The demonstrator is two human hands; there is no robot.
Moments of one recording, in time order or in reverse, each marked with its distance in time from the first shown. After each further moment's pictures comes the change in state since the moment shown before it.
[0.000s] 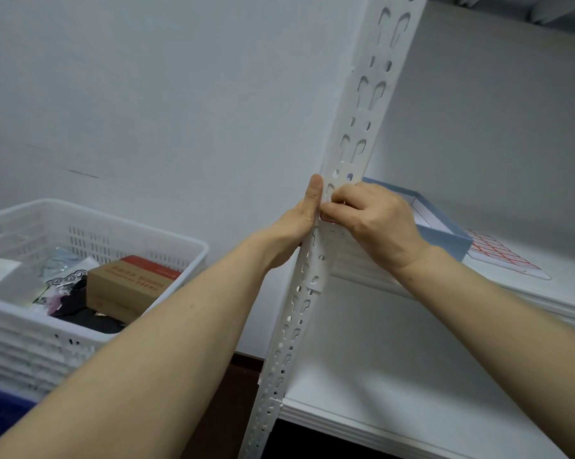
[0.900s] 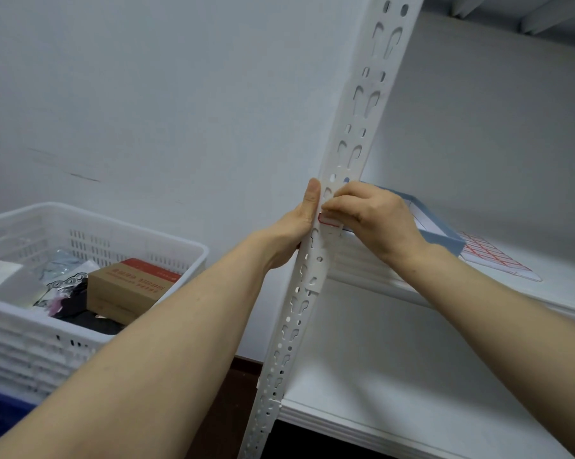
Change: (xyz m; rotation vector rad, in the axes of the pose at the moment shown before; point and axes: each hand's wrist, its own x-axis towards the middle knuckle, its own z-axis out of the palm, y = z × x) left_hand -0.005 0.006 0.002 -0.035 -0.033 -0.077; right_hand 0.002 0.005 -0.006 0.312 -0.153 0.211
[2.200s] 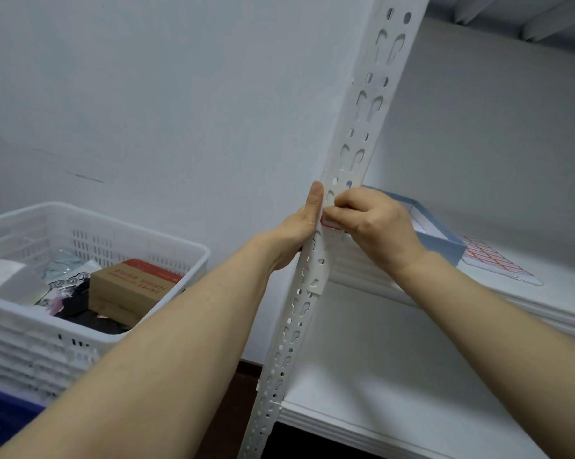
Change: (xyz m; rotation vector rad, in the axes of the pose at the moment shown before) left_hand -0.001 0.002 0.003 0.023 0.082 0.001; right_hand -0.004 -0.002 0.001 -0.127 -0.034 -0.036
